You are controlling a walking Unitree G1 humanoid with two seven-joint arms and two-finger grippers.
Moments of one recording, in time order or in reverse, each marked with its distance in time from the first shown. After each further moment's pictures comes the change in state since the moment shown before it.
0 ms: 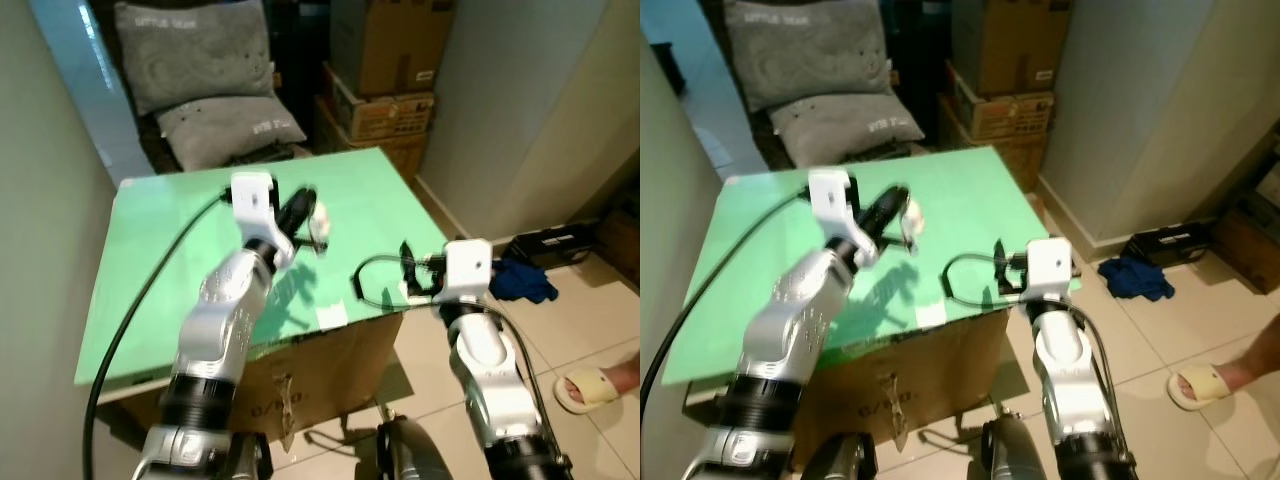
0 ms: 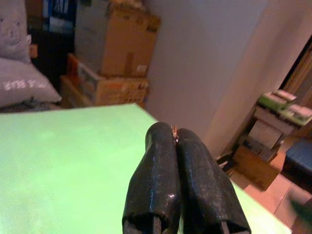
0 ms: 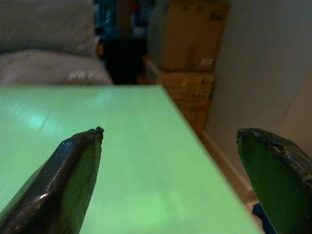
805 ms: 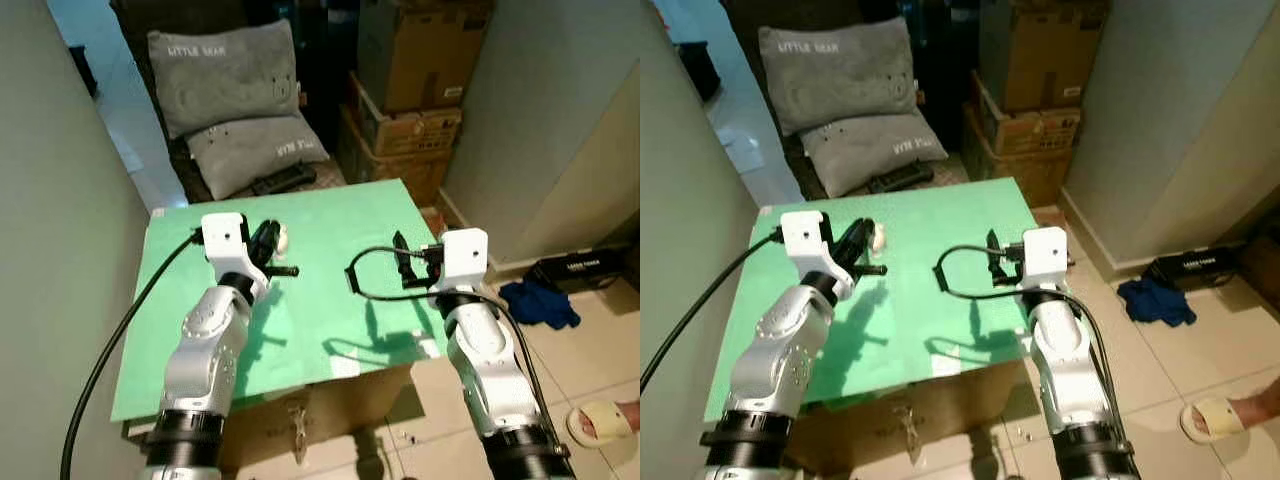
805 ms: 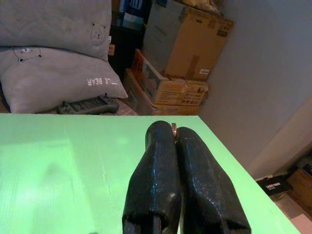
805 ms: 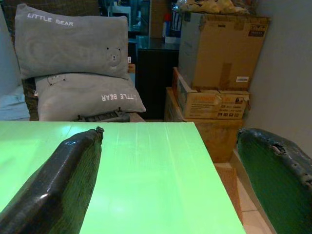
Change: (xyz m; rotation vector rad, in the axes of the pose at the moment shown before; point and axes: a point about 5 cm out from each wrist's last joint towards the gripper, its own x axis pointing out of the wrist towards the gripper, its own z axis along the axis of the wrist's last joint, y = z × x) left arm -0.024 0.023 -0.025 -0.034 0.017 0.191; right arm 0.002 0.009 0.003 -0.001 -0.001 0.077
